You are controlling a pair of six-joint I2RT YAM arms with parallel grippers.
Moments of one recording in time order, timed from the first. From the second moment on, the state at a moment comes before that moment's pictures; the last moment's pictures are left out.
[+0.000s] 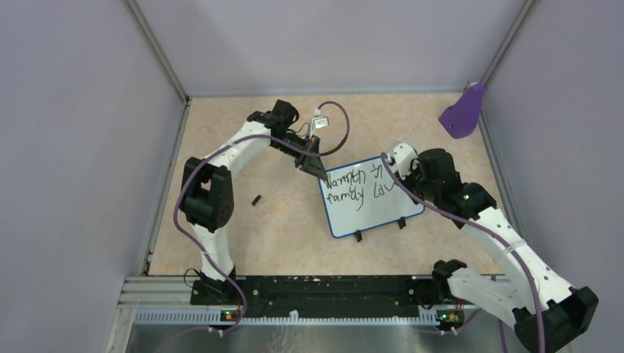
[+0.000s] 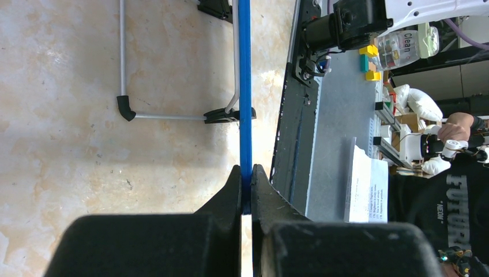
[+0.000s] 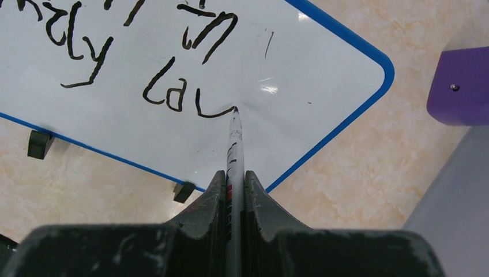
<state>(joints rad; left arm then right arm) -0.41 1.92 1.61 -0.92 1.14 0.29 0.47 0.92 0.89 -0.70 0.05 -0.38</state>
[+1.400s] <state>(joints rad) -0.41 1.93 1.61 -0.92 1.14 0.29 0.47 0.95 0.86 -0.70 0.11 -0.43</state>
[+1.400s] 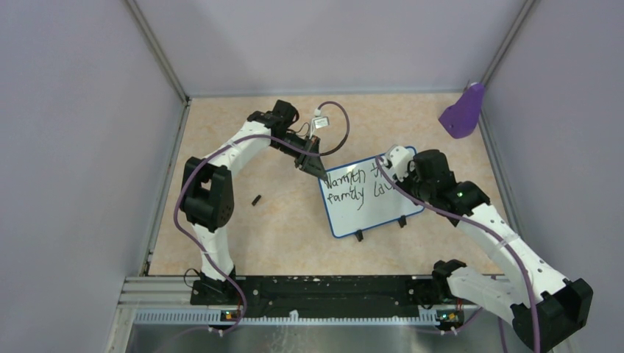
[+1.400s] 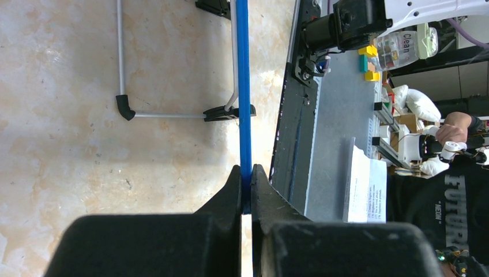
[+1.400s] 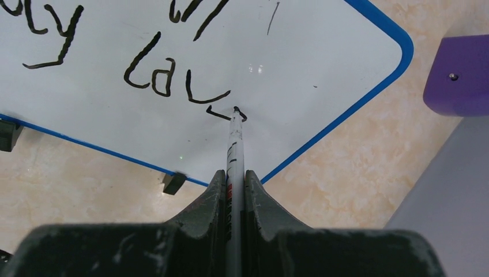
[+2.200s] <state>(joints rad) -0.41 1.93 1.61 -0.92 1.14 0.29 0.47 0.98 0.87 -0.76 0.04 -0.49</state>
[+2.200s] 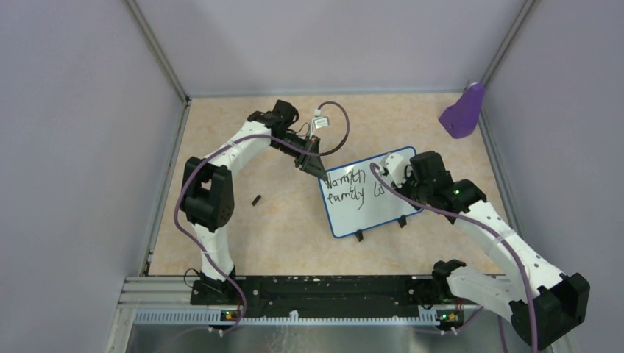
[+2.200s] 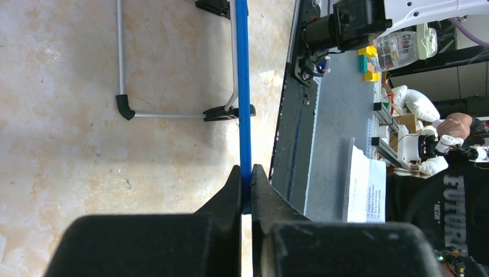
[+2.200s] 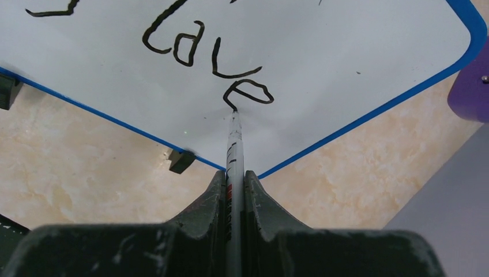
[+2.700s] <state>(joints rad) -0.41 1.93 1.61 -0.92 1.14 0.30 0.47 0.97 0.90 -0.81 0.11 -0.50</state>
